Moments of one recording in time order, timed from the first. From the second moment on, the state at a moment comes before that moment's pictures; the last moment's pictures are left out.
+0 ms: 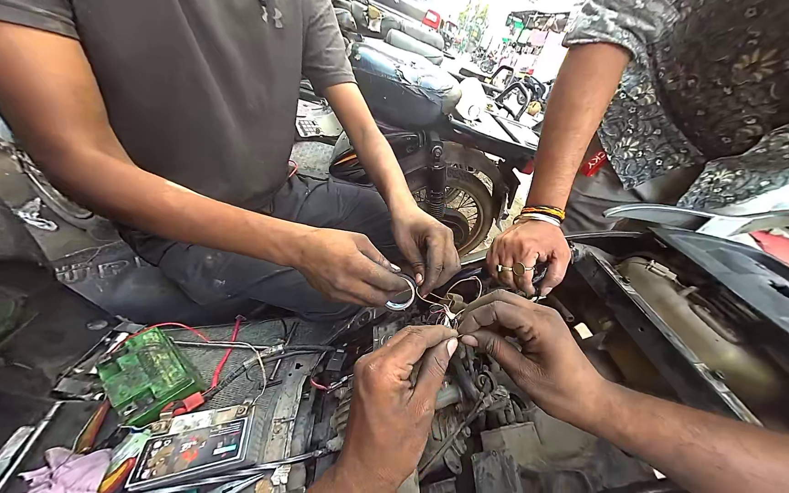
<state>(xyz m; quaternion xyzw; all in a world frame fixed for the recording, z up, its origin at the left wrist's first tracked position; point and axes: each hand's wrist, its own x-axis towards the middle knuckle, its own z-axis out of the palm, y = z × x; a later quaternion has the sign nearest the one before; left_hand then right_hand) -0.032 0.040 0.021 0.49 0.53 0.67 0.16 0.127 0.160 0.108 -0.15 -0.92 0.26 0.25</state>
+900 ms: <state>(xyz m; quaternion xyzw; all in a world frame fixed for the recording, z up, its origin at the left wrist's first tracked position) -0.034 0.037 0.040 0.45 0.51 0.68 0.29 0.125 0.155 0.102 -0.14 -0.95 0.15 0.24</state>
